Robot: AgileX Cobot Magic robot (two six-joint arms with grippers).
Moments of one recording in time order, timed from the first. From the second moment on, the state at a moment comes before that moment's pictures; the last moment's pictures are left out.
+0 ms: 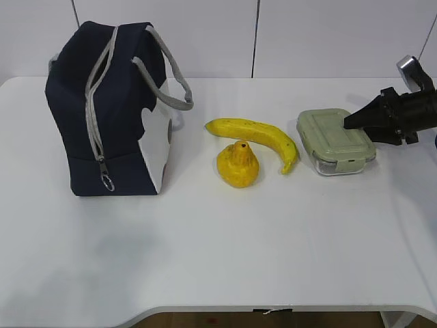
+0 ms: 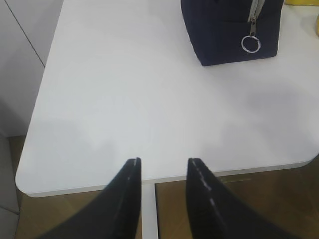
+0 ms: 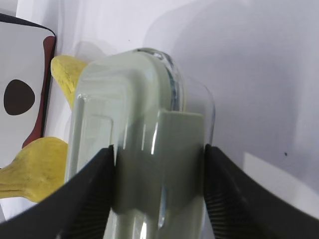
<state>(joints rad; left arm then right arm) -0.04 0.01 -0.52 -0.05 1.11 0.08 -0.37 2.36 -1.75 1.11 1.19 -0.90</state>
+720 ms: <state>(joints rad) -0.04 0.01 -0.52 -0.05 1.11 0.08 -0.37 2.36 -1.75 1.11 1.19 -0.88</state>
